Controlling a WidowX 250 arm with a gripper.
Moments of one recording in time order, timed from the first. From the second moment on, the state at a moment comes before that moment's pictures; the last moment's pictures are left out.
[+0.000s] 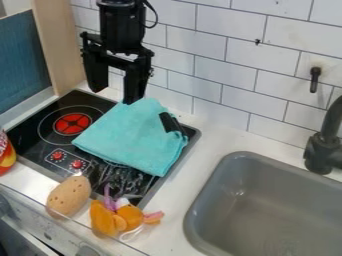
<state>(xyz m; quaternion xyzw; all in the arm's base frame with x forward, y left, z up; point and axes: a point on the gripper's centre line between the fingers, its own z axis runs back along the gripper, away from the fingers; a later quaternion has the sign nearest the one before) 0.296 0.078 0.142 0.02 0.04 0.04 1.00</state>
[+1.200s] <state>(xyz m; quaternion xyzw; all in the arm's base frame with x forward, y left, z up) 0.333 0.066 0.059 -0.02 0.11 0.01 0.99</state>
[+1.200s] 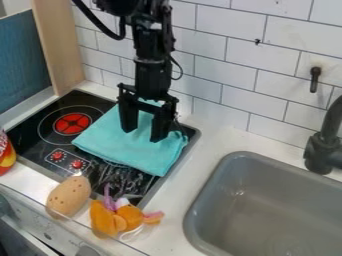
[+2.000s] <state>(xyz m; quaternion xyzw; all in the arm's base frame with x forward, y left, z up) 0.361 0.191 0.045 0.03 0.13 0.13 0.98</state>
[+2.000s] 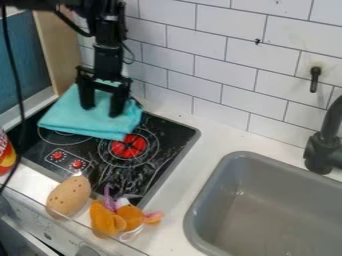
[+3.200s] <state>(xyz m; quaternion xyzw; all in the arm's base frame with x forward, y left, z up) 0.304 0.169 0.123 0.00 0.07 0.04 1.00</state>
